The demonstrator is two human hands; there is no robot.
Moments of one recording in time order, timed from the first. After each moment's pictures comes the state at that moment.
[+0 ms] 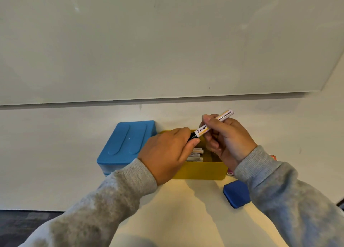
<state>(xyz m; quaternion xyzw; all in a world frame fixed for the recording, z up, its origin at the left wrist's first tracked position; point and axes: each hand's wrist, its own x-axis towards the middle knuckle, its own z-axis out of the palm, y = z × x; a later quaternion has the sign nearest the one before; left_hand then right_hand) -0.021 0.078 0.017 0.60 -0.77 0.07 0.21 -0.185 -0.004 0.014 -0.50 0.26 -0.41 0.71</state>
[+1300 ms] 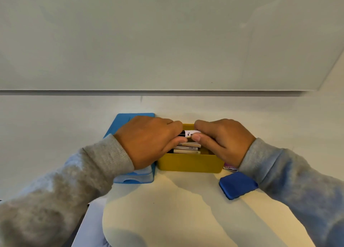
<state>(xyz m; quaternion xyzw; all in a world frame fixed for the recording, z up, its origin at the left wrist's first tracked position) 0.011 0.100 0.050 0.53 -0.82 0.18 0.08 -0.199 0.002 0.017 -0.95 0.21 -0.22 0.06</state>
